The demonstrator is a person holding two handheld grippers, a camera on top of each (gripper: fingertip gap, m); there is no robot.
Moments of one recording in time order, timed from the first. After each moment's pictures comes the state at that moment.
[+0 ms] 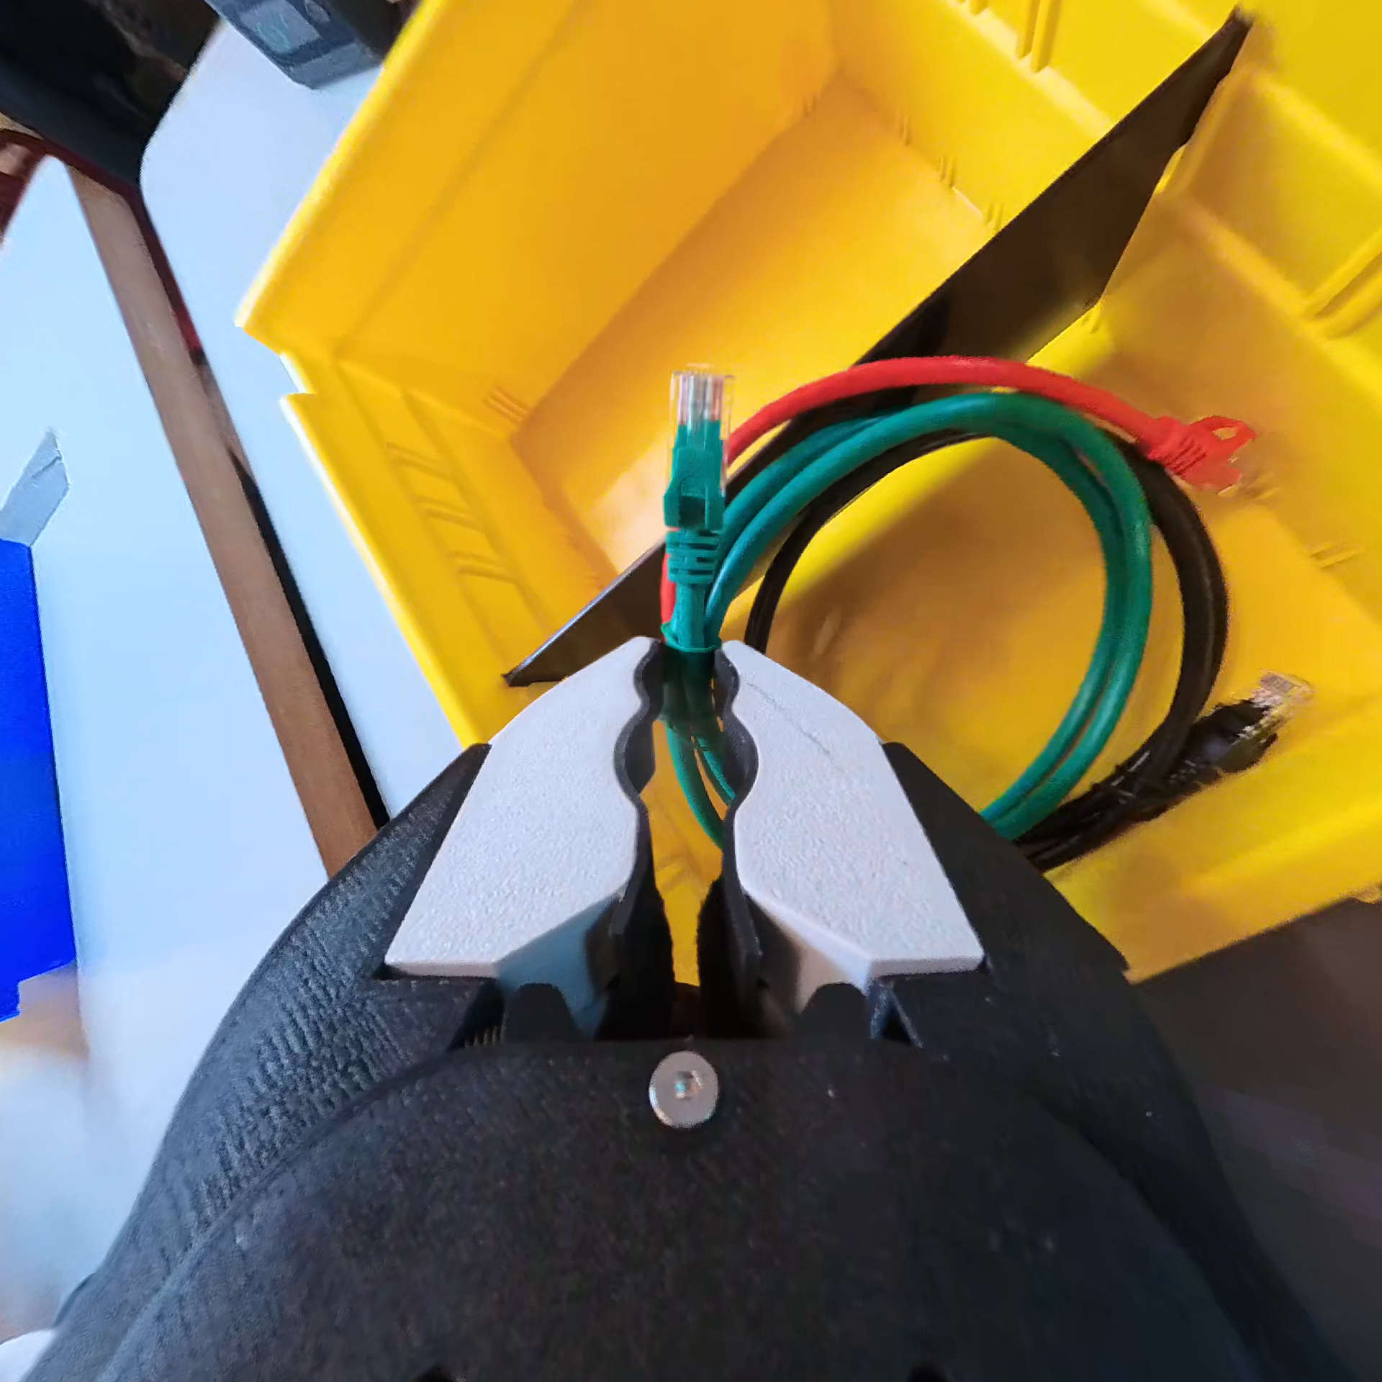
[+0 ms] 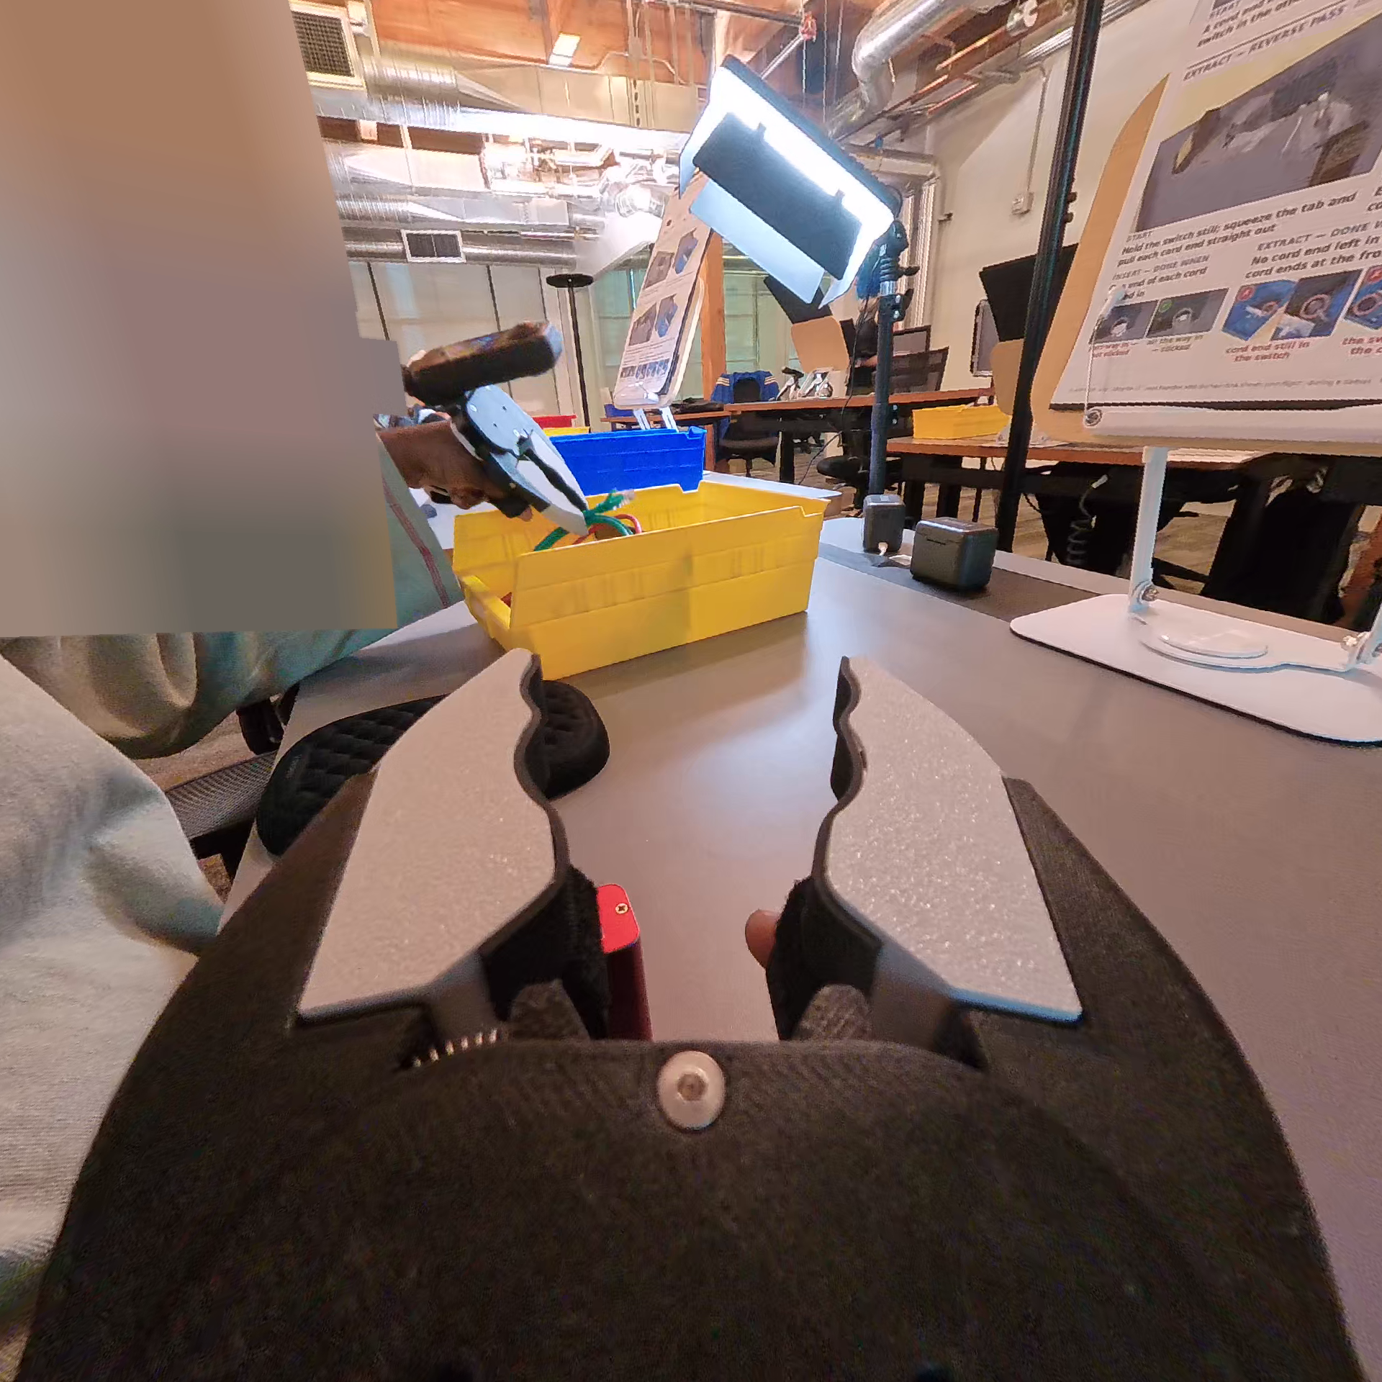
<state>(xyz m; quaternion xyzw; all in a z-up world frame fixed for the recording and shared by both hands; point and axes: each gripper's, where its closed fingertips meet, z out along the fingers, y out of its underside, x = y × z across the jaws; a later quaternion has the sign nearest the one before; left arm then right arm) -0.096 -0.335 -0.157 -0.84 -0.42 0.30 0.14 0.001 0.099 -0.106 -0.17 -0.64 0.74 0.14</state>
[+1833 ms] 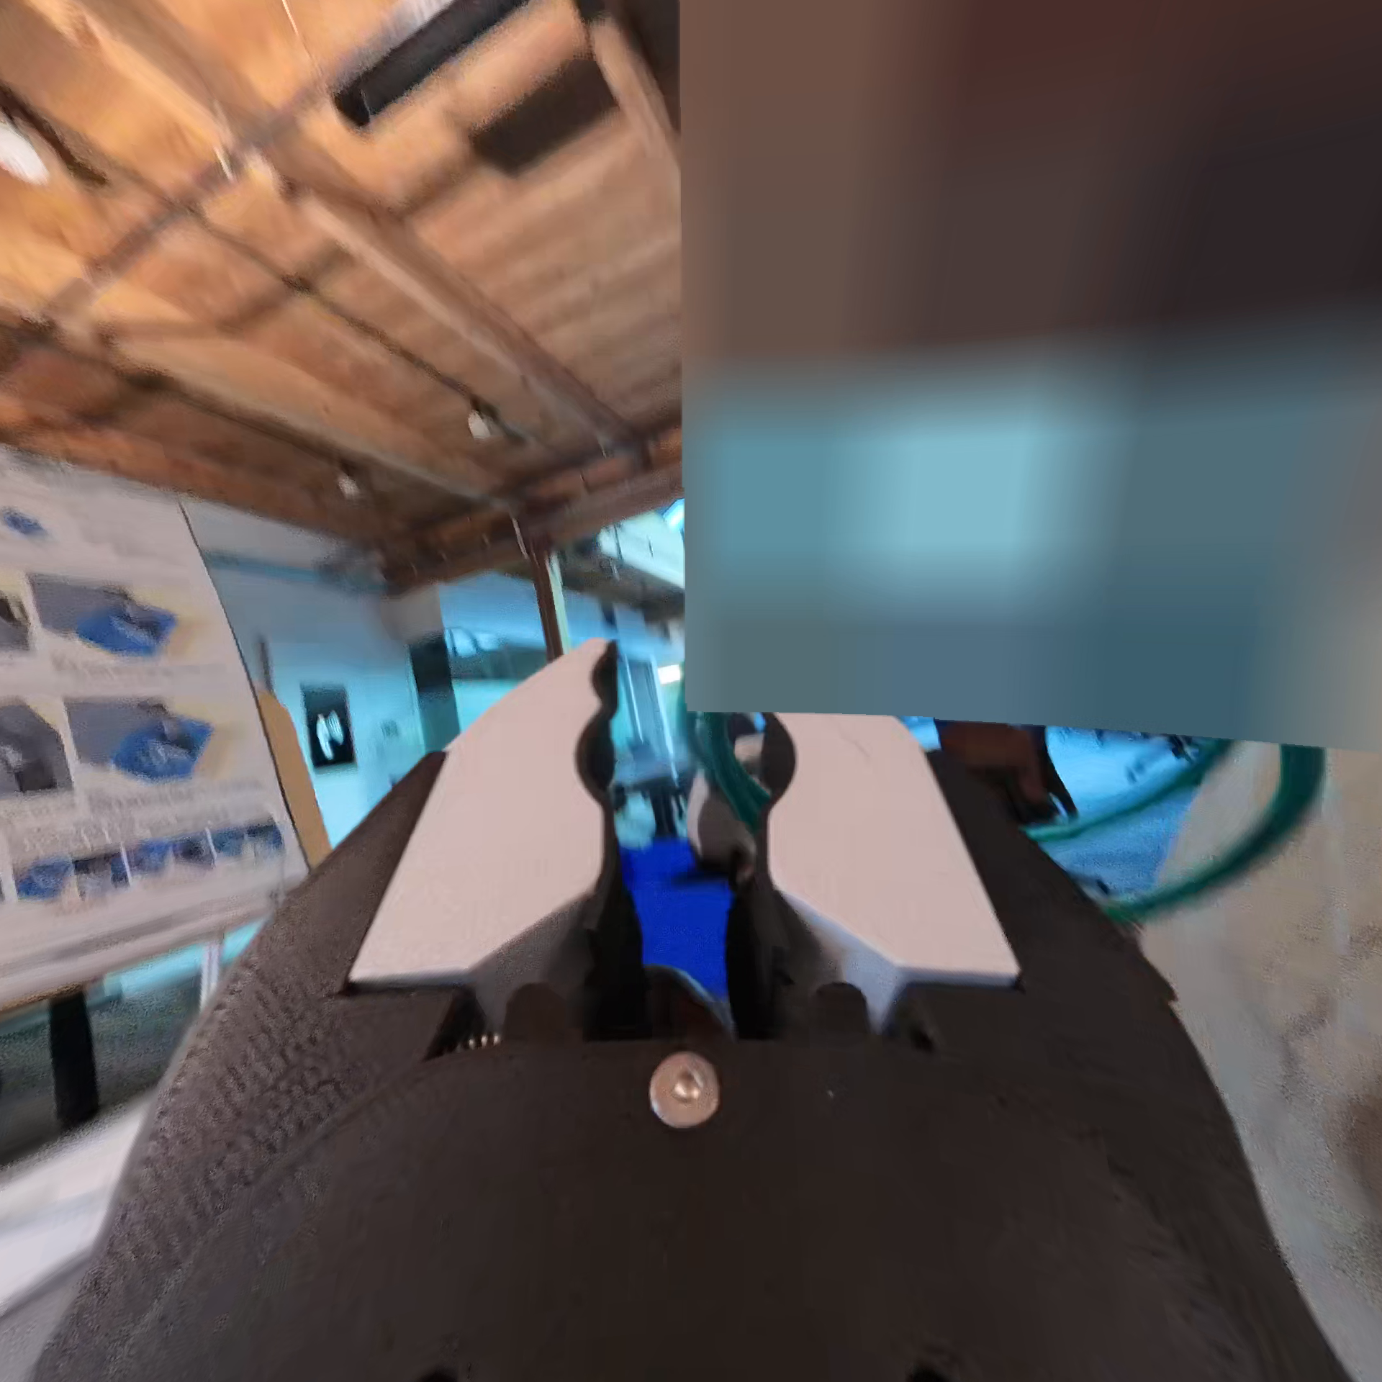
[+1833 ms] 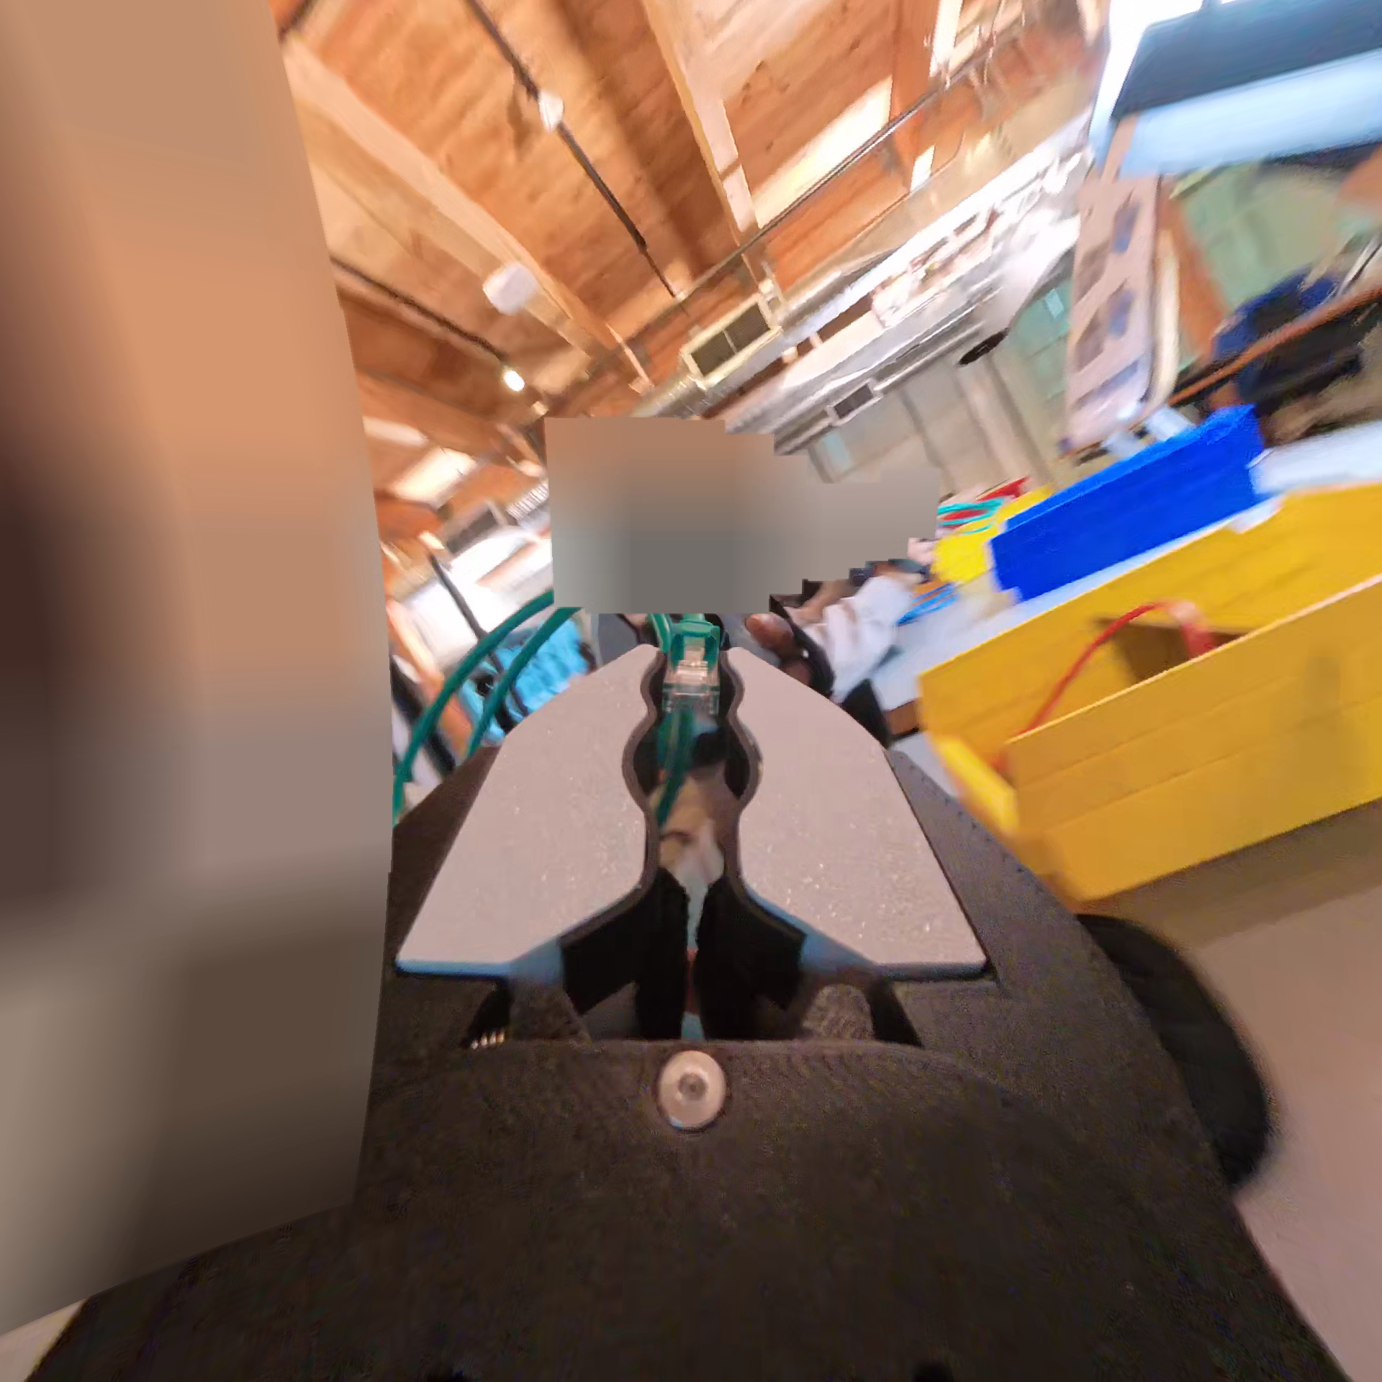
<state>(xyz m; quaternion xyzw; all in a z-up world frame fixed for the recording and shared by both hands) 0.087 -0.074 0.015 -0.45 0.00 0.21 0.87 0.067 -0.018 -0.020 -0.13 -0.53 0.81 -0.23</state>
